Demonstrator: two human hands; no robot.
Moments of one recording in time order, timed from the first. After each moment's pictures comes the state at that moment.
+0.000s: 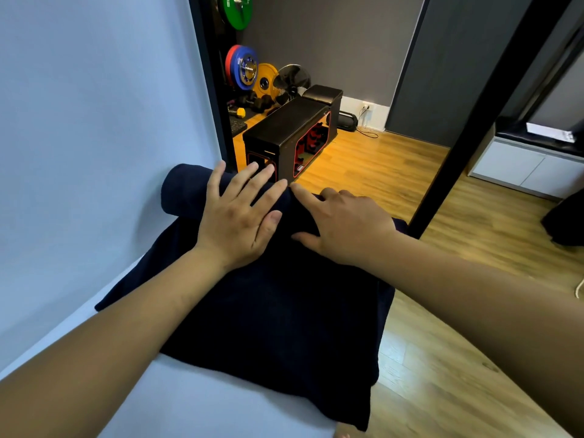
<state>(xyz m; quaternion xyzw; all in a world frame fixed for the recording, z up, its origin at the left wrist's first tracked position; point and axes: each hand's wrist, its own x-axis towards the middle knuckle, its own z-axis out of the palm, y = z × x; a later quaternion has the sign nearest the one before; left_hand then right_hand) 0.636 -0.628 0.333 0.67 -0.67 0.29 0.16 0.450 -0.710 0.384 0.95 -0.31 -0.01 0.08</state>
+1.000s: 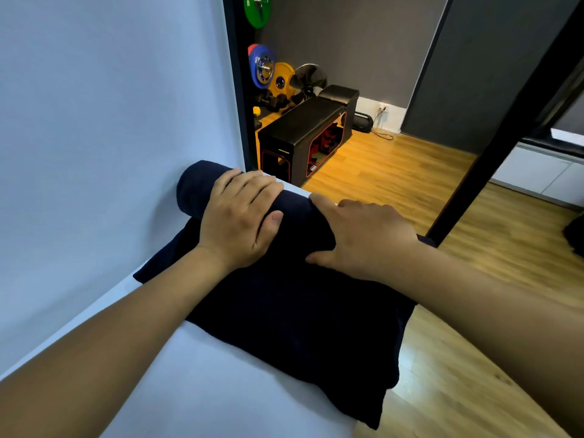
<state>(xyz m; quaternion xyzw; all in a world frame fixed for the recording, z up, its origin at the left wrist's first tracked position) 0.651 -0.607 0.331 0.64 -0.66 0.29 0.26 0.451 -0.685 0.393 0.95 -0.32 -0.05 0.02</state>
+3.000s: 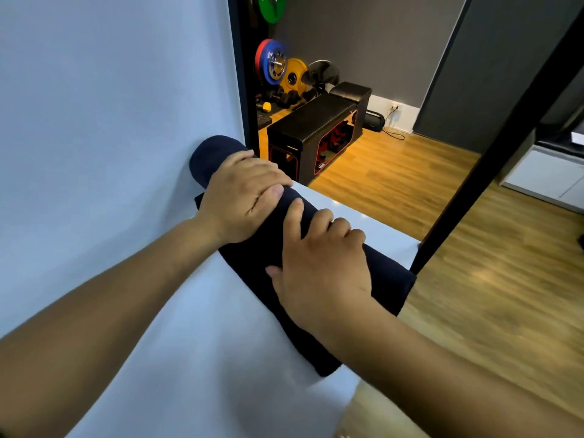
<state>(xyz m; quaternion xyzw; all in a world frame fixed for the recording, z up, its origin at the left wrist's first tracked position) 0.655 -0.622 0.358 0.62 -0.70 0.19 0.28 0.473 -0.610 0.386 0.92 -0.38 -0.03 0.09</state>
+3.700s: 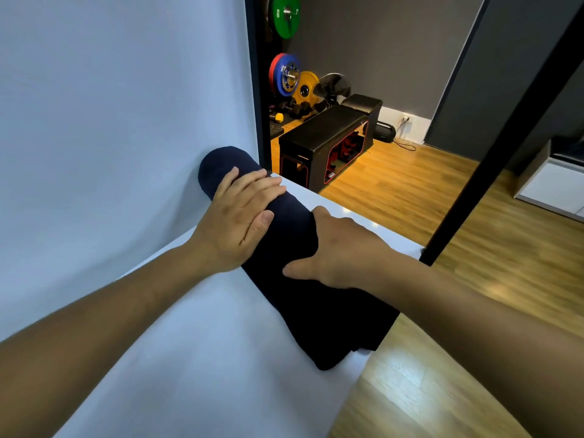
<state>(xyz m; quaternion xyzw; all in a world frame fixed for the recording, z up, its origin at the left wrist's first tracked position) 0.650 -0.574 0.344 0.64 -0.70 0.17 0.27 0.463 -0.653 0.404 0.90 -0.36 -0.06 -0.24</state>
